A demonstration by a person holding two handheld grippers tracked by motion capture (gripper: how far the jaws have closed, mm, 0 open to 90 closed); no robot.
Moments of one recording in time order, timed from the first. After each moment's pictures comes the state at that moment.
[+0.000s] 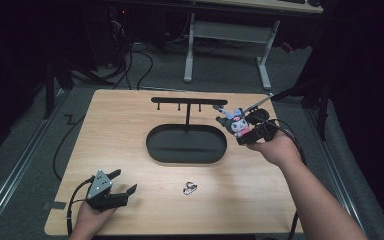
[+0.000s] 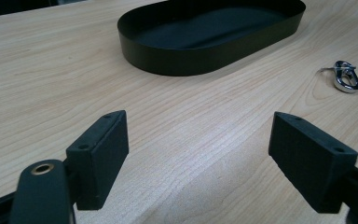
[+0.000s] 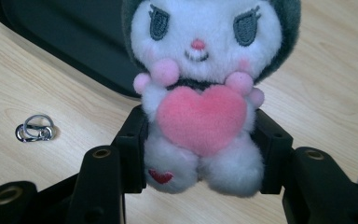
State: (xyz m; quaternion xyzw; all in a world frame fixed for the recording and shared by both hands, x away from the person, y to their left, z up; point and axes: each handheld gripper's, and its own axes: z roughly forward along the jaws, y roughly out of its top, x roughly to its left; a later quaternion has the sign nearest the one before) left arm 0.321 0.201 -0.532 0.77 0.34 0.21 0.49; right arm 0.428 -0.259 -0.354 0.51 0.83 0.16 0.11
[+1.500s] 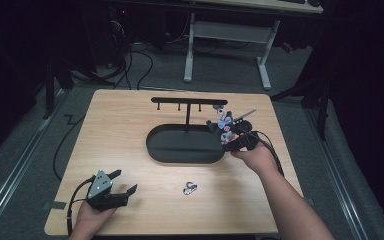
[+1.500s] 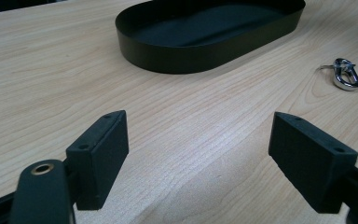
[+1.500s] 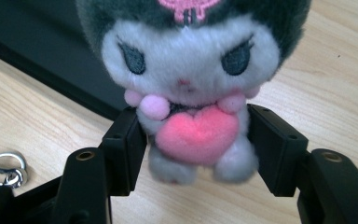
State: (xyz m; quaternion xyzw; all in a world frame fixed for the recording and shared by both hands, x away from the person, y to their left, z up) left arm 0.321 0.201 -0.532 0.78 0.34 0.21 0.49; right arm 0.445 -0.239 -0.423 0.53 0.82 0.18 0.11
